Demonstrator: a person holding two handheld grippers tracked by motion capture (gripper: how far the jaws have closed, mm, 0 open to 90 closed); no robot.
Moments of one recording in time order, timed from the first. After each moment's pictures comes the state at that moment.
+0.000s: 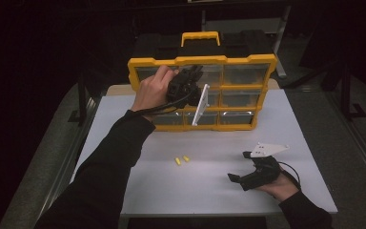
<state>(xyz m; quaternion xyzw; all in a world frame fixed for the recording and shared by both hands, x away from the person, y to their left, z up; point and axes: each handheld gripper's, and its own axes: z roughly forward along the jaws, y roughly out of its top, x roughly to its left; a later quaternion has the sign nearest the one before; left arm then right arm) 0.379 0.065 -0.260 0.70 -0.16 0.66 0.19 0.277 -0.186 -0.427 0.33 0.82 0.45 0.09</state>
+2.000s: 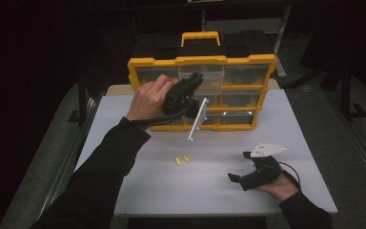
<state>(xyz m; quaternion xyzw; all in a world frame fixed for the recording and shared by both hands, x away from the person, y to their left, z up) 0.345 0.072 -0.261 0.68 -0.20 0.68 0.18 0.277 -0.186 -0.427 0.33 0.82 0.45 0.09</state>
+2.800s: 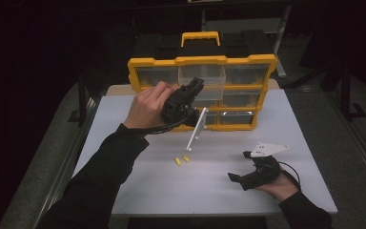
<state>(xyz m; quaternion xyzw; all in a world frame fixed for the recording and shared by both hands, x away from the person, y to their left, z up) 0.325 0.075 -0.263 0.67 -0.22 0.68 0.18 0.277 -0.187 -0.427 0.34 0.82 0.45 0.09</state>
